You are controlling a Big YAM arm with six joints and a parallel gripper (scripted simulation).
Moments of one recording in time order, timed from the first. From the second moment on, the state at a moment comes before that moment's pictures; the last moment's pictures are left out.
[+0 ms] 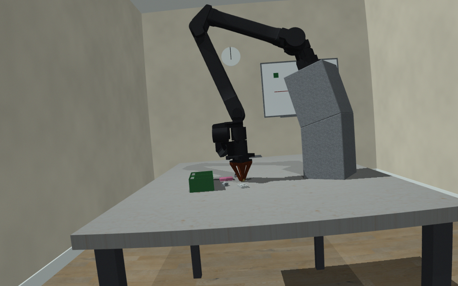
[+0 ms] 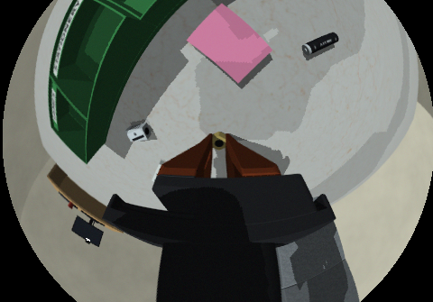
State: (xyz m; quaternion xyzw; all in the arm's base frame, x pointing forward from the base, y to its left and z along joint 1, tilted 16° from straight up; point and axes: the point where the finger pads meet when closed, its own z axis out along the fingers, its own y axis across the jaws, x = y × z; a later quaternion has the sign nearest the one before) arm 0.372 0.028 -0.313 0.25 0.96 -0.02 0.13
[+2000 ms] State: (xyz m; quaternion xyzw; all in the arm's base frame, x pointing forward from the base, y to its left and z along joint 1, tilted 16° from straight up) arm 0.358 0.033 -0.257 0.25 0.96 -0.02 0.14
